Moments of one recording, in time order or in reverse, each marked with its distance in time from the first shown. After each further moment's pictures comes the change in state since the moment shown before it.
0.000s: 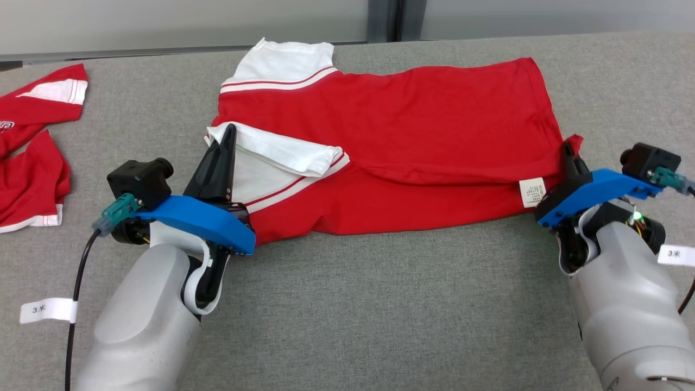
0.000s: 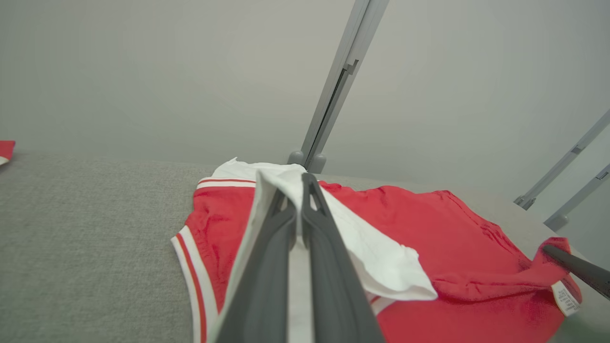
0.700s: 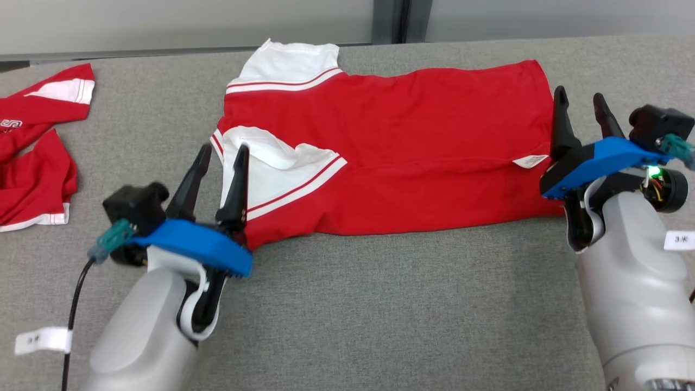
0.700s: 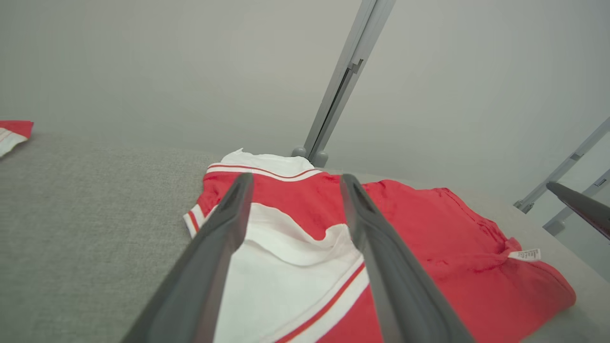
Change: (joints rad) left arm 0.062 0.001 0.028 -0.055 -0.001 0.000 -0.004; right arm -0.027 0.000 0.079 -0.156 -0.087 0.000 -0.041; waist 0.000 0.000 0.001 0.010
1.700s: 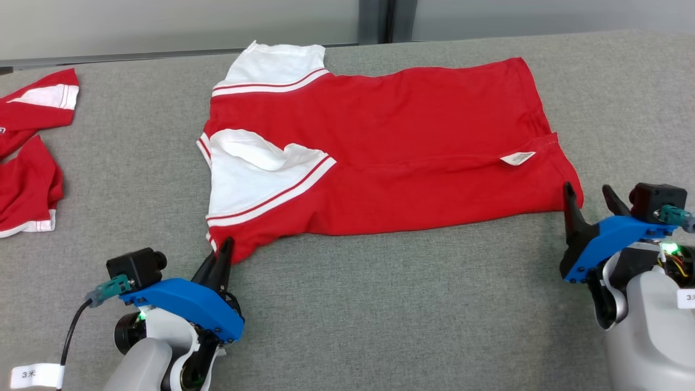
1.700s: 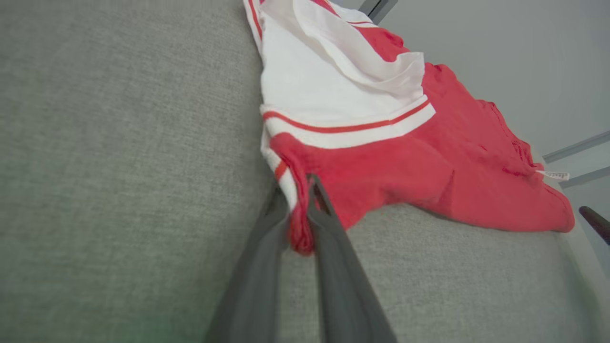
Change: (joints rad) left arm 0.266 0.056 0.023 -0.164 -0.202 0.128 0.294; right arm 0.364 -0.021 0.027 -0.369 -0.051 0.000 0.269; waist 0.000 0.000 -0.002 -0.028
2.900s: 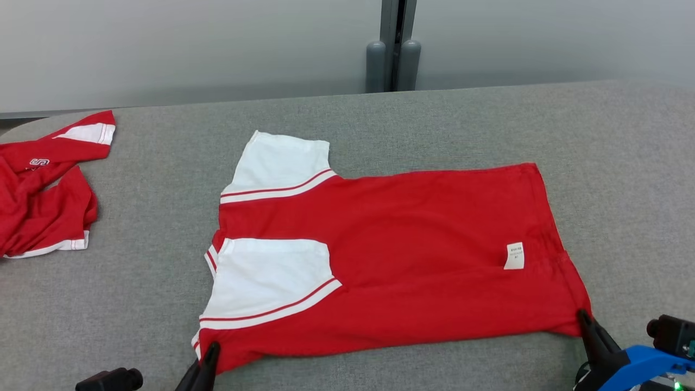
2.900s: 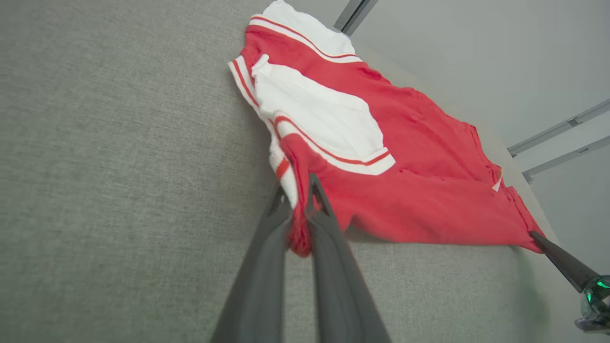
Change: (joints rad) left arm 0.468 0.166 0.016 -0.496 -0.020 0.100 -0.024; right arm 0.482 -0.019 0.082 -0.322 0.412 0.000 0.111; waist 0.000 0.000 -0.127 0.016
